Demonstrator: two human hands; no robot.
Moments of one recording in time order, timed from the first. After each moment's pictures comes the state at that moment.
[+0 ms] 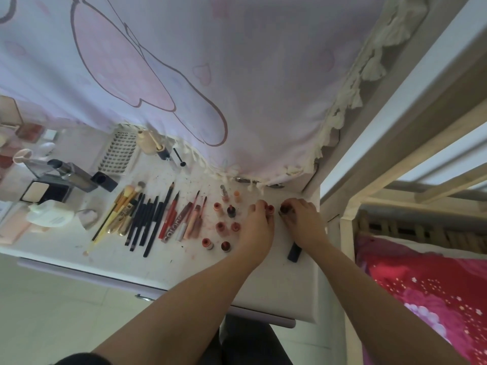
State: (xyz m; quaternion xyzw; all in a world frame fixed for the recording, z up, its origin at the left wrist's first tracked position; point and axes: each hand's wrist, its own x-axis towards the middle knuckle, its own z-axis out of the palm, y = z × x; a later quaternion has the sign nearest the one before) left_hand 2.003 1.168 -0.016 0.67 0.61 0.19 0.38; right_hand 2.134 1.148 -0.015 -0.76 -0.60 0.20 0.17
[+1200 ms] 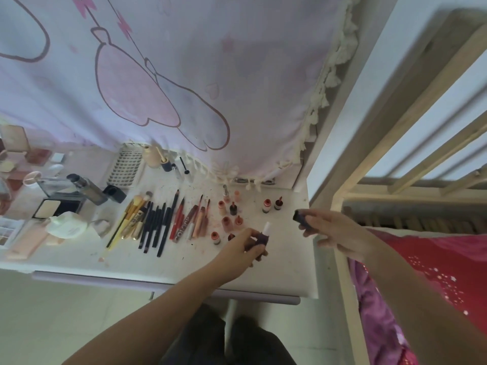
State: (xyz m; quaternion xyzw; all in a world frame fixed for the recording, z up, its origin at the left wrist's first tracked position) left_hand 1.911 1.116 0.043 0.67 0.44 0.08 0.59; right_hand 2.151 1.068 0.095 -0.65 -0.31 0.61 0.32
